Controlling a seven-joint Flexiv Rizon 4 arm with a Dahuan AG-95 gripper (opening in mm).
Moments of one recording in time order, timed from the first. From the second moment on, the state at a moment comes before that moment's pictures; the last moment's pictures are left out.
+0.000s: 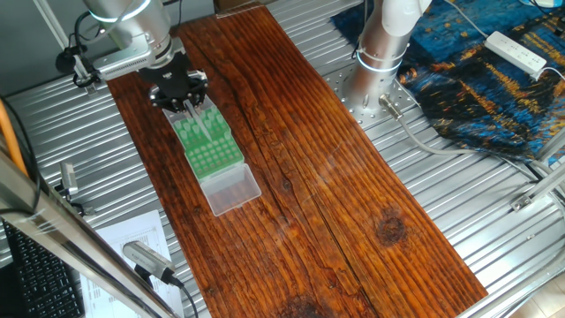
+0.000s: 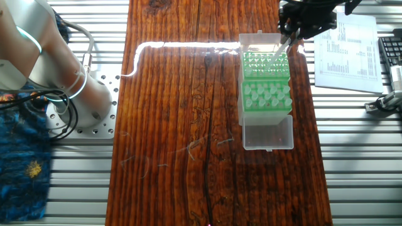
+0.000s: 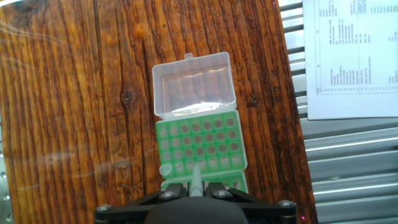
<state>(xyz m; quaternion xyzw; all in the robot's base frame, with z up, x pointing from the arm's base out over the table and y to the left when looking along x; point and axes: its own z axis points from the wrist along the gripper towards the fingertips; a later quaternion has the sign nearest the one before) 0.550 0.035 0.283 0.66 -0.75 -0.06 0.06</state>
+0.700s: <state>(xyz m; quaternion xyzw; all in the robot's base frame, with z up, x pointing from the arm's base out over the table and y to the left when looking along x) 0.547 0.034 0.286 0.66 -0.75 -0.06 0.06</state>
